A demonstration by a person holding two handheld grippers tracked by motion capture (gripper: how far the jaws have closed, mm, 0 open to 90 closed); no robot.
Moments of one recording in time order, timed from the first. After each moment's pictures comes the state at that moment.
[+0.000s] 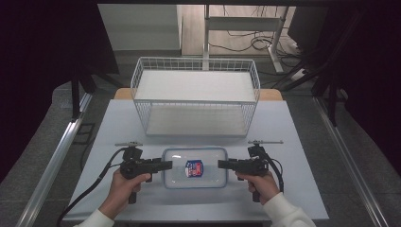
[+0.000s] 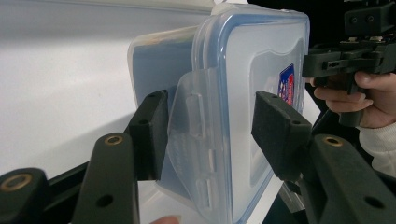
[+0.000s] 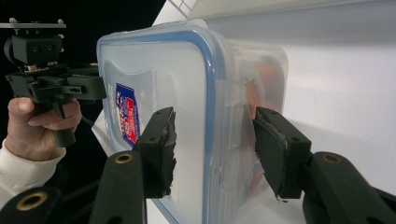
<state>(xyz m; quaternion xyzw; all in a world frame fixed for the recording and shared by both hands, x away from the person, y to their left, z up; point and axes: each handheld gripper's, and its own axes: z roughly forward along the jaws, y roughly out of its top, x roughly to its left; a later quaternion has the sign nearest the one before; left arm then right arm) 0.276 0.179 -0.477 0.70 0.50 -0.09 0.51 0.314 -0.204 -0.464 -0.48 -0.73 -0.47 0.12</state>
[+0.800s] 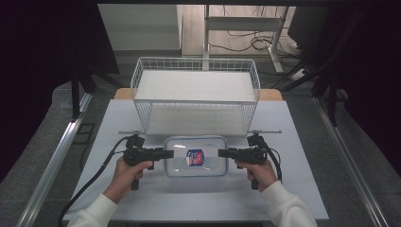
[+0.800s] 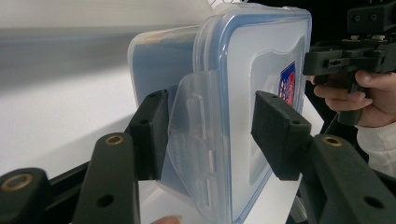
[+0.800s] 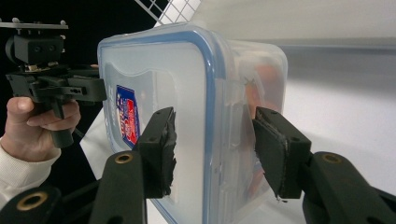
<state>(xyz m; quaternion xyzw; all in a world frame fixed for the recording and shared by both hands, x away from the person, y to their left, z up) 0.312 0.182 -0.476 0.70 0.49 -0.09 0.51 0.344 -0.202 -0.457 -0.48 -0.73 -0.48 0.10</state>
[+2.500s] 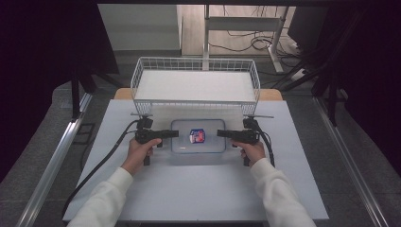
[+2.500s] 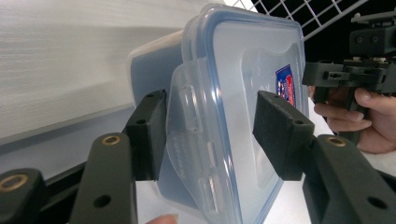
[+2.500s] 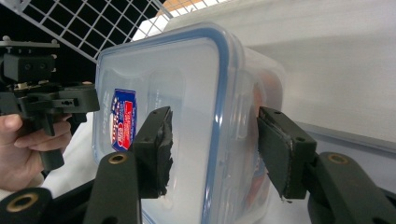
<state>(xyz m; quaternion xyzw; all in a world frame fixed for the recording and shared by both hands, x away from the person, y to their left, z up) 0.399 0.180 -0.508 0.68 0.51 -0.09 0.52 0.427 -0.197 -0.488 -0.51 -0.71 -0.49 0.07</state>
